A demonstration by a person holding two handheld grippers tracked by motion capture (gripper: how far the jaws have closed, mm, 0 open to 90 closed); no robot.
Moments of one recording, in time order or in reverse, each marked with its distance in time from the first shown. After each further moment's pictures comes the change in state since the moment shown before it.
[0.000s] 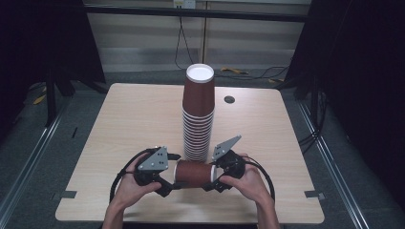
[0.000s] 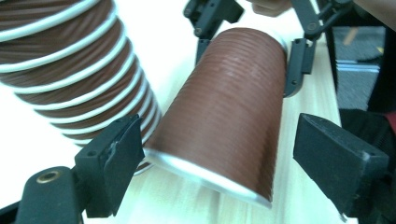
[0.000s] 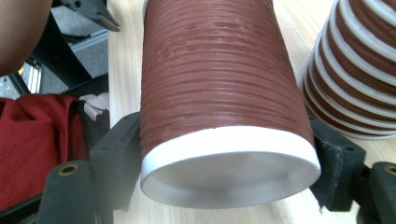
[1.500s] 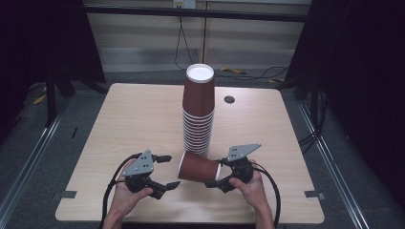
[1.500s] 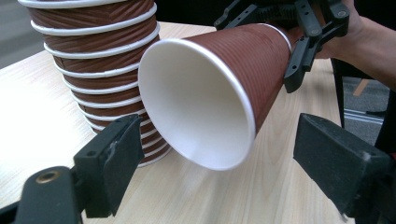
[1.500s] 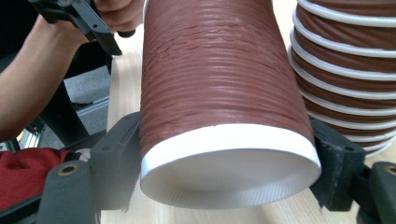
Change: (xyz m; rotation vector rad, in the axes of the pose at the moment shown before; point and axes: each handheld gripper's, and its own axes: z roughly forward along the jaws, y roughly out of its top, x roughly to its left) left arm -0.008 -0.032 -0.011 -0.159 0.069 -0.116; right arm -0.003 -0.036 -0.004 -0.321 -0.010 0.039
